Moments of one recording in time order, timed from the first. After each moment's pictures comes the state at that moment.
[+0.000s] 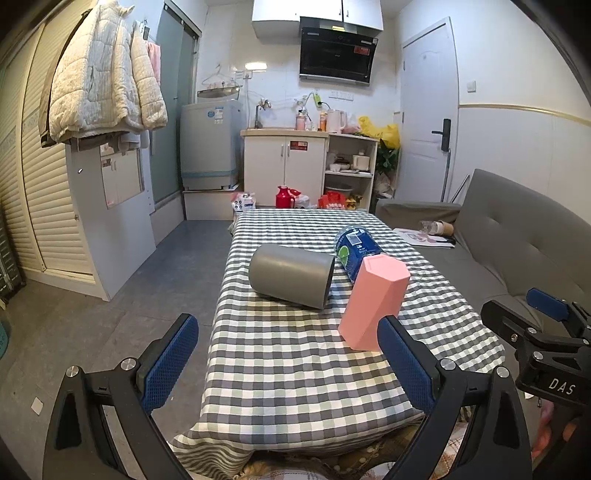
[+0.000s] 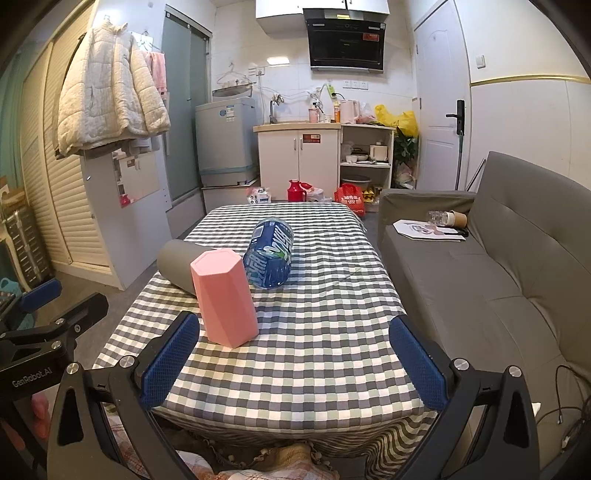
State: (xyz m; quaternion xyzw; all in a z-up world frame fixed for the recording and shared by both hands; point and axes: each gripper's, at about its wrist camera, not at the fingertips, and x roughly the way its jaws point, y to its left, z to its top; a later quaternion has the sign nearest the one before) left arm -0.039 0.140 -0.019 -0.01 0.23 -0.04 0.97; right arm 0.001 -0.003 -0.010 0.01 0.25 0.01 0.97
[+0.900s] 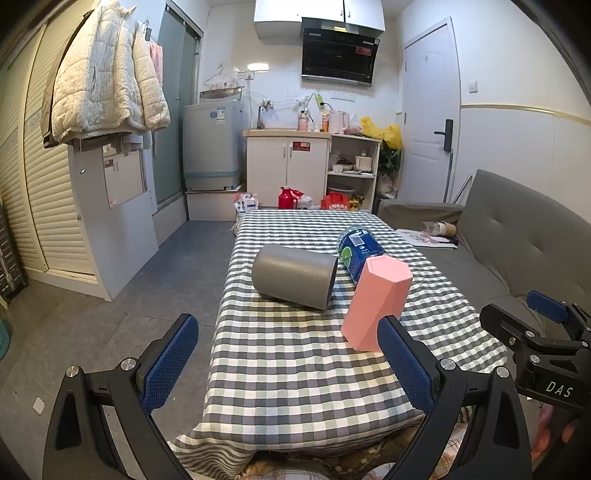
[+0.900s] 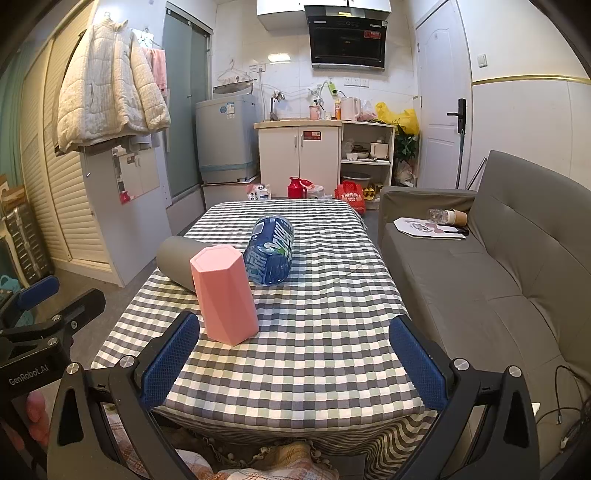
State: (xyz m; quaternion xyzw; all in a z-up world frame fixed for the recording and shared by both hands) left arm -0.039 0.142 -0.016 -0.01 0.23 -0.03 0.97; right arm 0.001 -0.002 -0.011 0.01 0.26 0.02 0.97
